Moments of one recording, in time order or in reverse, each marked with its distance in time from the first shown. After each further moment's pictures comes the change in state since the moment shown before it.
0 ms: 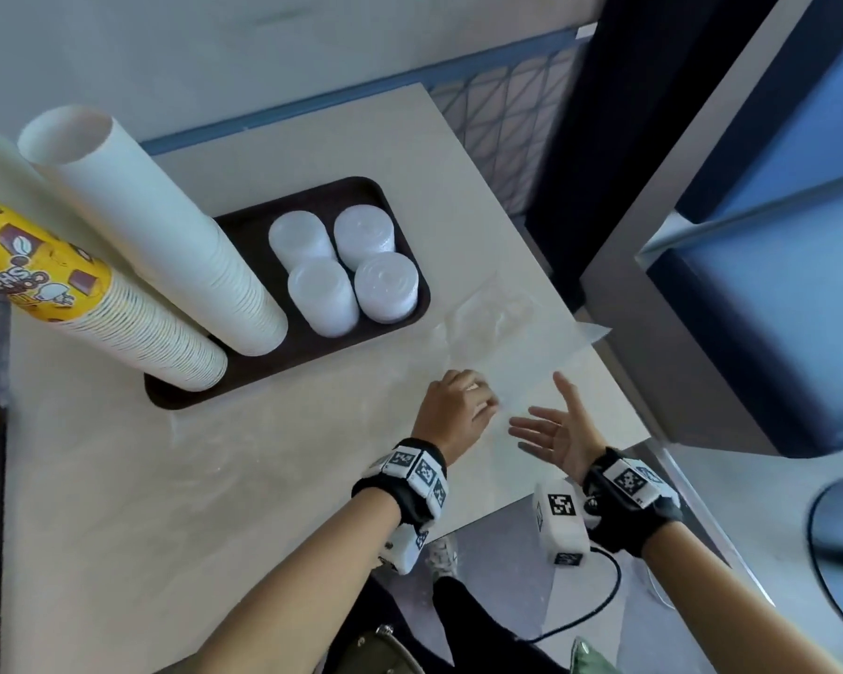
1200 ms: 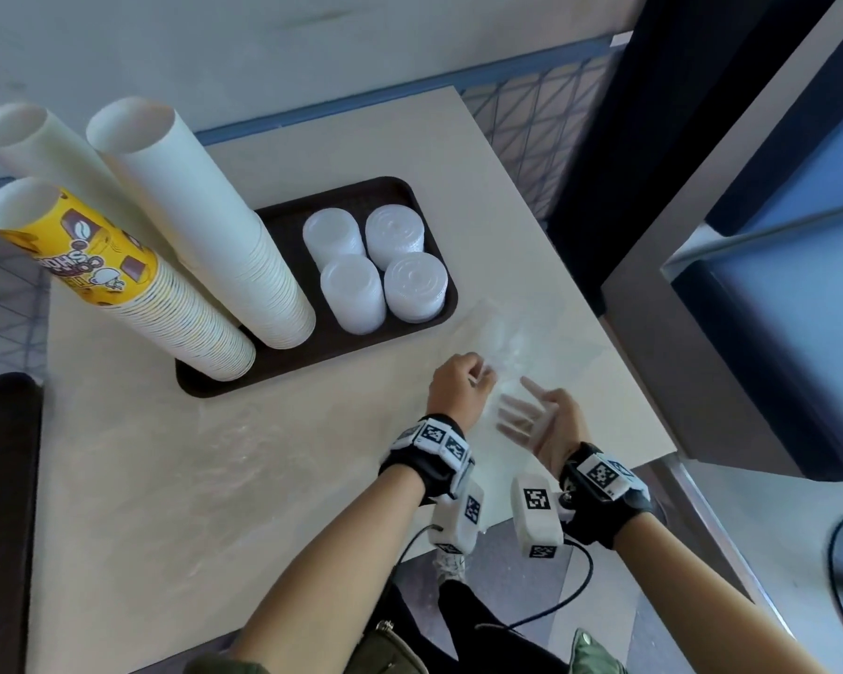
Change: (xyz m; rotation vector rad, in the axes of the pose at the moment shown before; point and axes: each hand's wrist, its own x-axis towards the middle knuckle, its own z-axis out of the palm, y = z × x) left_hand 0.019 -0.003 -0.025 -0.330 0.069 -0.531; right_hand 0.007 0.008 0.050 0.206 -0.103 -0.139
